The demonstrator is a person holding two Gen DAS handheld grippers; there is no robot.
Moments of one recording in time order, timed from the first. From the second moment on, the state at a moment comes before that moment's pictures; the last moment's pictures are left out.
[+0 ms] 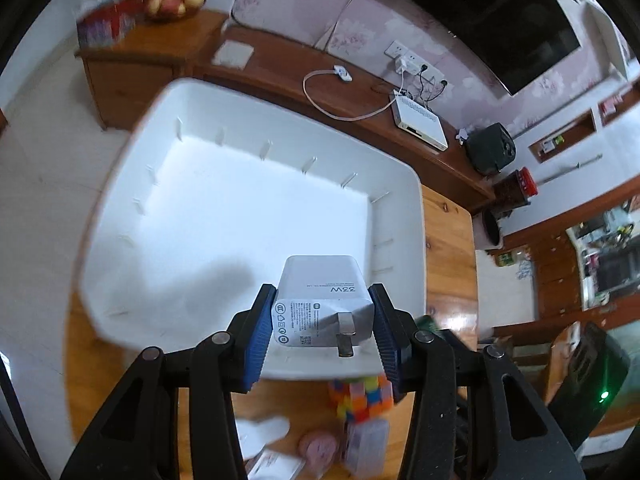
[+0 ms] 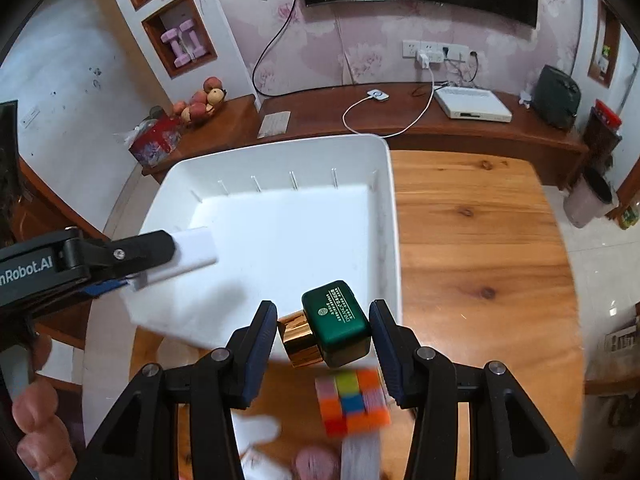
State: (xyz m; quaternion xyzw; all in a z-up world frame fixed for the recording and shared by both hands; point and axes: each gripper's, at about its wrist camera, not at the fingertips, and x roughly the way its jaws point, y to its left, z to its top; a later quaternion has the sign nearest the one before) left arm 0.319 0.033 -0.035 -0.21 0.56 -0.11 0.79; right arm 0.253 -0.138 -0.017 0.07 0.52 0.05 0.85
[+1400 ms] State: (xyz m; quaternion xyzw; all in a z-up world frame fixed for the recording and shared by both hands) left arm 0.299 0.024 -0.071 -0.19 0.58 -0.16 0.78; right arm 0.236 -0.117 -0.052 -0.02 0.54 0.03 0.84
